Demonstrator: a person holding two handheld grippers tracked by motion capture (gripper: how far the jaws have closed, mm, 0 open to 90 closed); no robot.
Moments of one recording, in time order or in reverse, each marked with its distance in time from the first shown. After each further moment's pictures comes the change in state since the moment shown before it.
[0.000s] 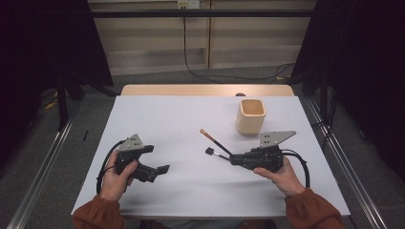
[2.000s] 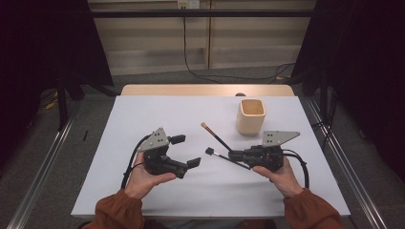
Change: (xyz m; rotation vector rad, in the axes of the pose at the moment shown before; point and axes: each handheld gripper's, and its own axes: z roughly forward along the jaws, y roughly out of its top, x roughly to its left) left arm -0.051 0.048 0.041 -0.270 -0.140 0.076; right arm 0.006 0.007 -0.002 -0.091 -0.027 -0.021
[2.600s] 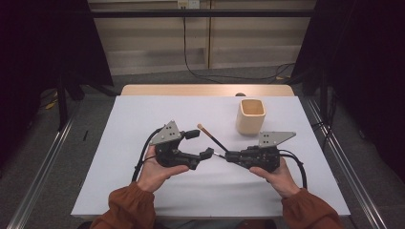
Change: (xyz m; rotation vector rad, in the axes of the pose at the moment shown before) left arm -0.008 0.025 0.022 -0.038 -0.021 0.020; right arm 0.002 0.000 0.009 -0.002 0.019 -0.007
